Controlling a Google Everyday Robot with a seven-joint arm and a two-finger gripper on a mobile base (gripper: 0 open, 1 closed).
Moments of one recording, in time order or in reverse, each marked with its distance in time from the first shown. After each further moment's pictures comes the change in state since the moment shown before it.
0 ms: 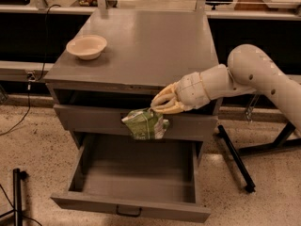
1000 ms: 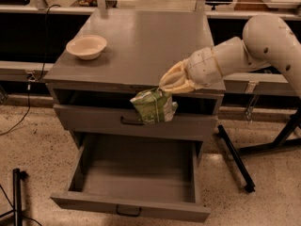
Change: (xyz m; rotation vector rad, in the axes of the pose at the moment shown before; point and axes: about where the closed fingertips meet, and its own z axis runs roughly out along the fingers) arm -0.025 -0.040 -0.051 0.020 0.050 -0.056
